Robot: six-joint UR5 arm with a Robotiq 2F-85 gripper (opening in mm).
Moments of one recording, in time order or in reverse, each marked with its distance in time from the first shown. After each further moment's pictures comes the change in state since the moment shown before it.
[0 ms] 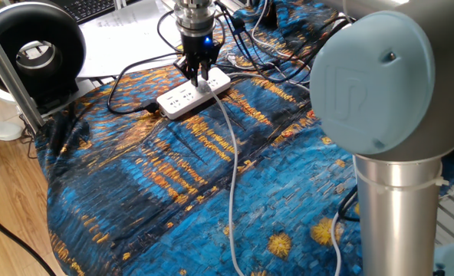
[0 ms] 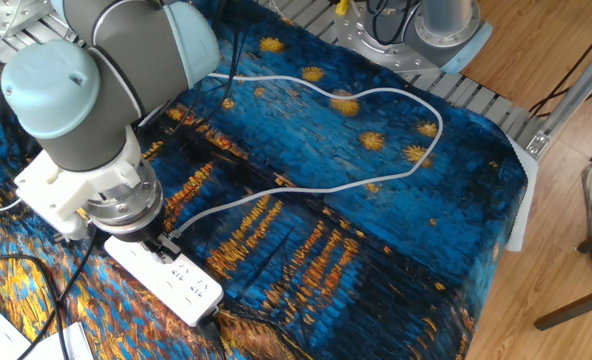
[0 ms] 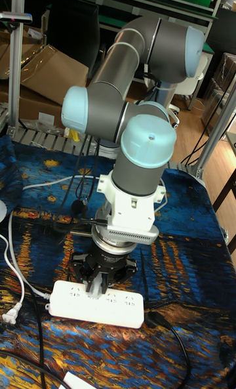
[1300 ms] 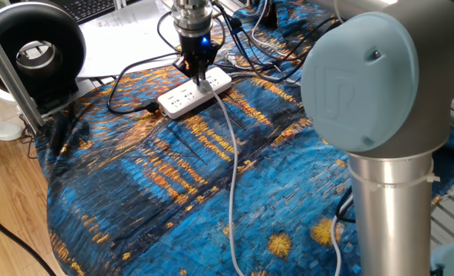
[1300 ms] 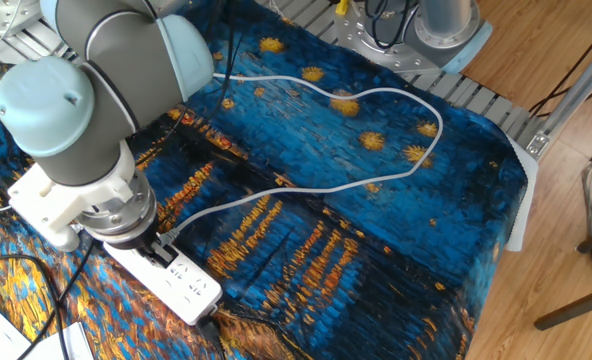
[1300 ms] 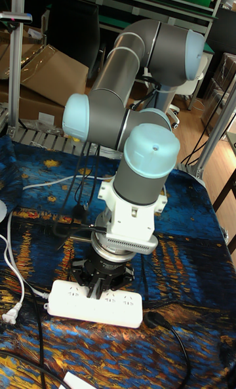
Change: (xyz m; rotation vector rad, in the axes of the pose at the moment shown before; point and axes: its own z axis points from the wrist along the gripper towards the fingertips) arm -0.006 0.001 0.011 0.021 0.010 0.057
